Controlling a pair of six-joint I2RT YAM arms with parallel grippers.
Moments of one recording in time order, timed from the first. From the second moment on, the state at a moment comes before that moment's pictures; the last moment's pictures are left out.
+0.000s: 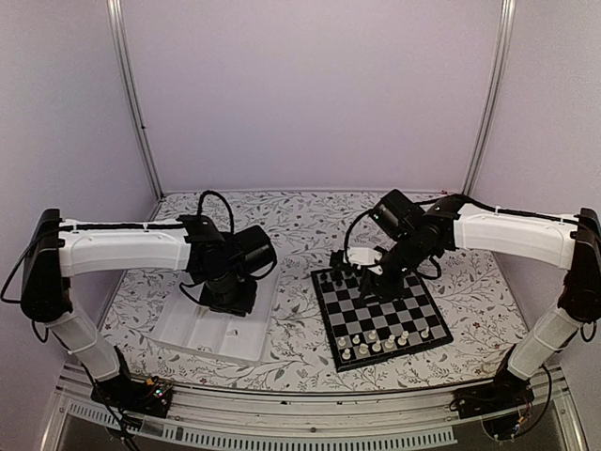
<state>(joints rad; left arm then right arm) -0.97 1.65 1.20 -1.00 -0.22 -0.82 0.80 1.60 1.22 -0.79 -0.29 -0.58</state>
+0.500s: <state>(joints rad) -1.02 1.69 1.16 -0.94 -0.28 -1.40 0.80 1.60 1.18 -0.76 -0.33 -0.59</state>
